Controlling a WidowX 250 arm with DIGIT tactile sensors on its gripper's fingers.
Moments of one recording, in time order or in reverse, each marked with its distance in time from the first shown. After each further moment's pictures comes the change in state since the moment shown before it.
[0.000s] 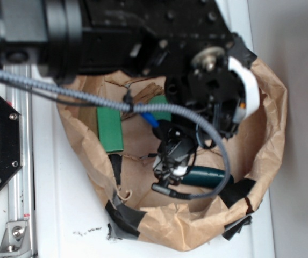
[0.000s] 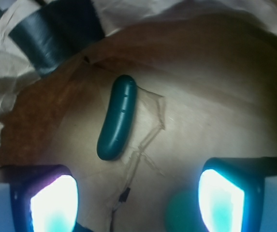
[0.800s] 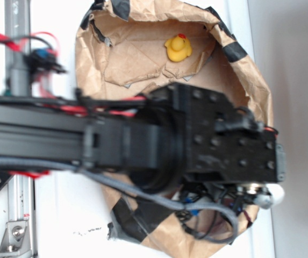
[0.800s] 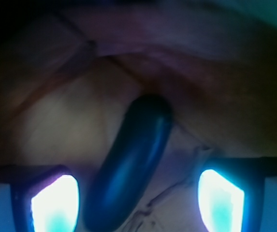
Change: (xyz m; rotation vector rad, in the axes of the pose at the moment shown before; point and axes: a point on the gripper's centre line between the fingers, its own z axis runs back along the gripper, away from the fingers) arm 0.035 -0.015 -0.054 0.105 0.165 -0.156
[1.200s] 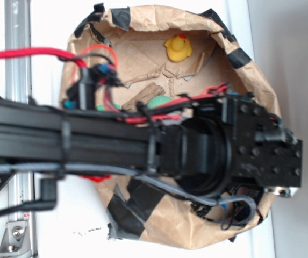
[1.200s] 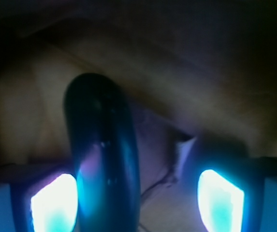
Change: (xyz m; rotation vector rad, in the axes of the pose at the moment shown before) arm 0.000 0.005 -0.022 0.028 0.159 0.116
